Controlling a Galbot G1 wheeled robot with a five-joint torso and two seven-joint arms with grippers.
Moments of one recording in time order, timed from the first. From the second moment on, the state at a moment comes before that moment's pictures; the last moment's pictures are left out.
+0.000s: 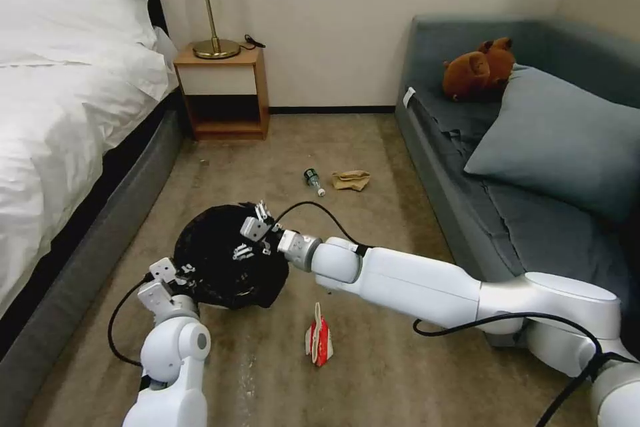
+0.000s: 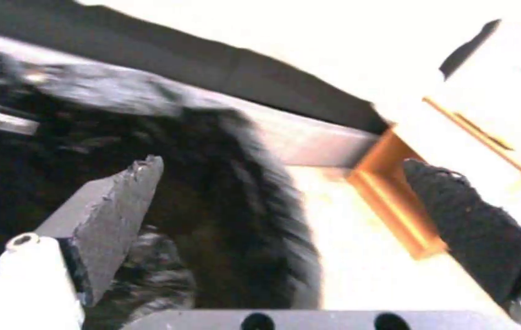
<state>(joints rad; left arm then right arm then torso) 1.28 -1.57 -0.68 -1.92 -0.41 0.41 -0.42 -0.14 1.18 -0.91 1.44 0.49 0.02 0.11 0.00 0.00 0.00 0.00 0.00</state>
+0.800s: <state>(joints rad) 1.22 -1.53 -0.72 -1.89 -0.44 0.43 -0.40 -0.80 1.16 -0.08 1.55 0.24 0.04 0.06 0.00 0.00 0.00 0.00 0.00</state>
